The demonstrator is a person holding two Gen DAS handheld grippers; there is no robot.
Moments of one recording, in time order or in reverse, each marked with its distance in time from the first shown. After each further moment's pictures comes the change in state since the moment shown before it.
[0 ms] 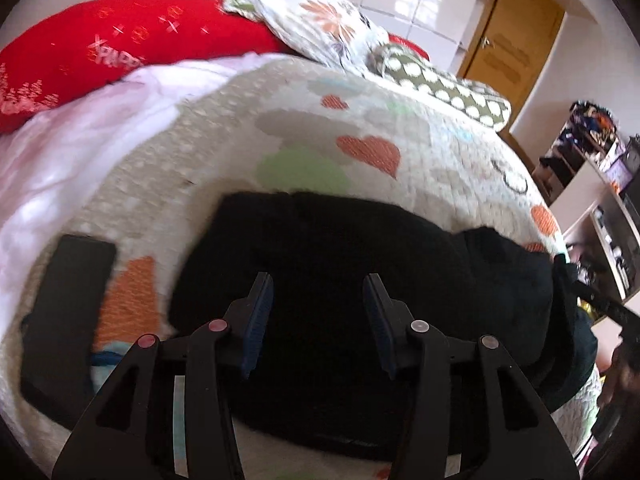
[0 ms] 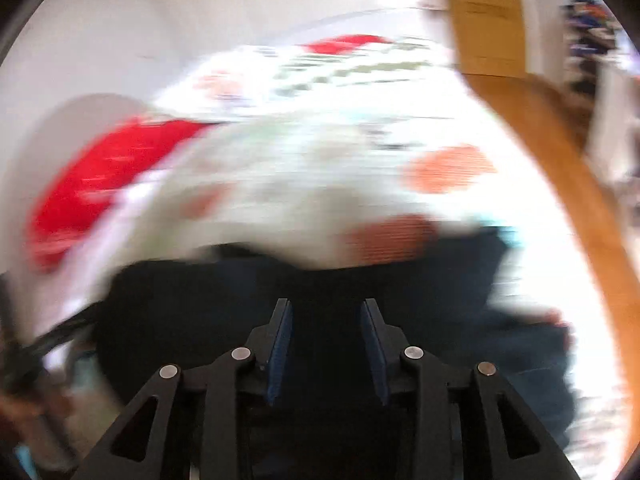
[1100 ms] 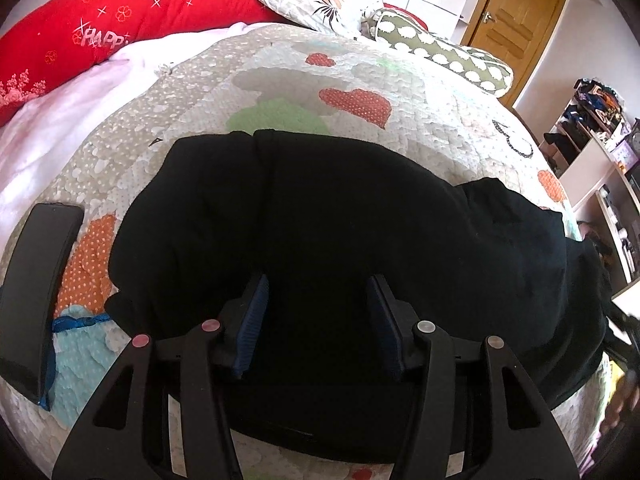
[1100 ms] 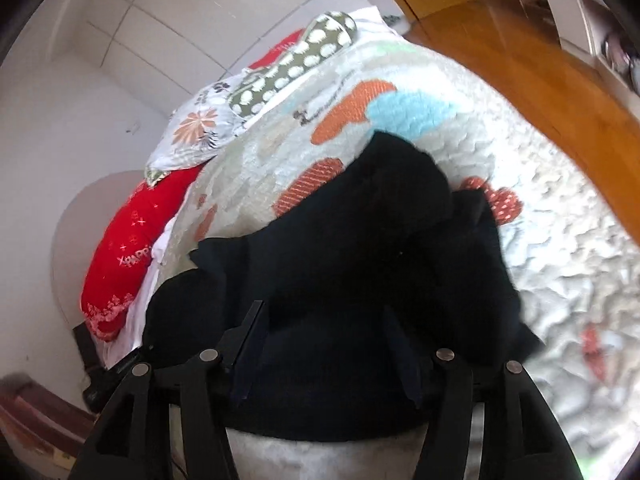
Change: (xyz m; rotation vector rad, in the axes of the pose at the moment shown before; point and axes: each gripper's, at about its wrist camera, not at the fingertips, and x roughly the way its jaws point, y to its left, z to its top) left arm 0.019 -0.020 -0.022 0.013 0.075 0.020; right arm -0.014 -0.102 -0.059 0.357 0.012 0.279
